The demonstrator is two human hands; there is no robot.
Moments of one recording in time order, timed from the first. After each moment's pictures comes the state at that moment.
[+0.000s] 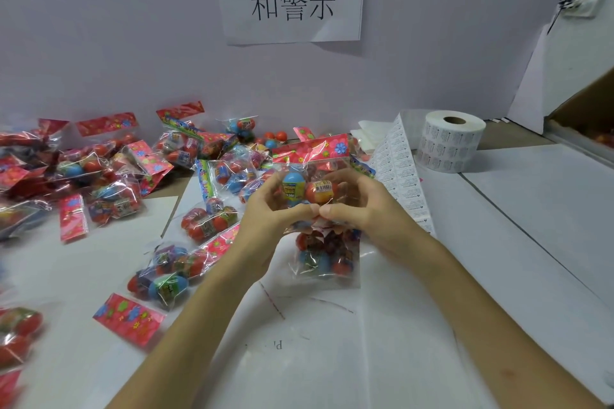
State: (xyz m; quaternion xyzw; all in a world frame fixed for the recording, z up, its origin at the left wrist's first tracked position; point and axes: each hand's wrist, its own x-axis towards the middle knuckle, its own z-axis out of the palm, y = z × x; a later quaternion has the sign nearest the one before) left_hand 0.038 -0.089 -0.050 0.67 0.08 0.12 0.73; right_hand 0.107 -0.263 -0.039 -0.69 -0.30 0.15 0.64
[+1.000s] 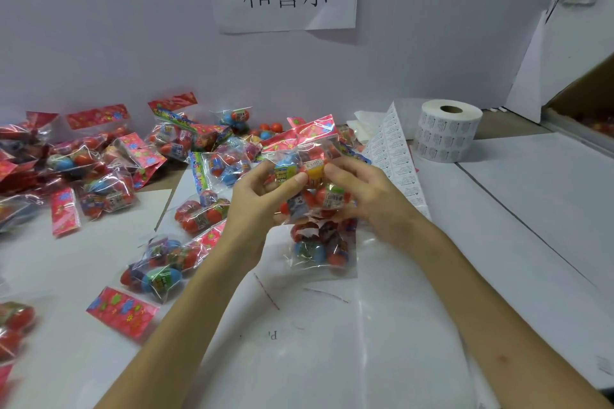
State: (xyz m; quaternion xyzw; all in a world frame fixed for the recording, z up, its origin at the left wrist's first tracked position) left_hand 0.036 -0.091 -0.043 0.65 0.06 0.16 0.74; right_hand 0.107 -0.266 -0.029 -0.66 -0.27 0.18 0.68
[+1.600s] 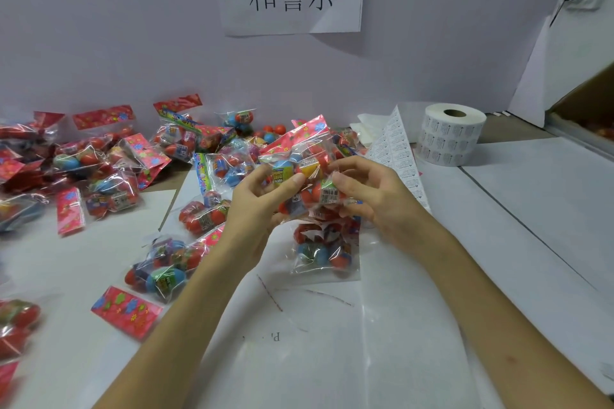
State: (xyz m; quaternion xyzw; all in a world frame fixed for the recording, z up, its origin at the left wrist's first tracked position) left_hand 0.035 -0.088 -0.041 0.61 0.10 0.15 0.78; right_hand 0.110 -0.269 -0.030 -0.65 -0.26 0.16 0.70
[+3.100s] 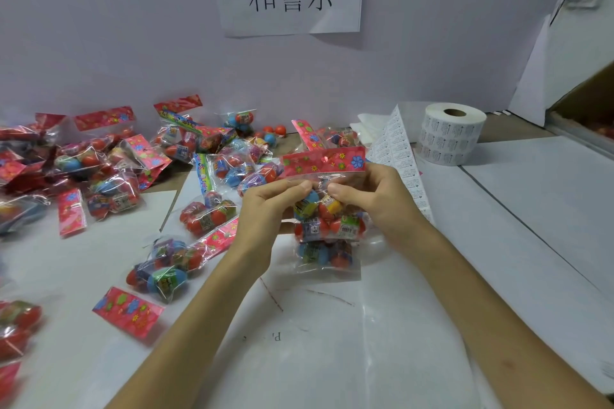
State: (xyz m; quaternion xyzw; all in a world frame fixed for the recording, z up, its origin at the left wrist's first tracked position) left_hand 0.032 -0.101 -0.041 0.68 0.10 0.15 0.71; right_hand 0.109 -0.267 -0.035 -0.69 -0.26 0.08 0.68
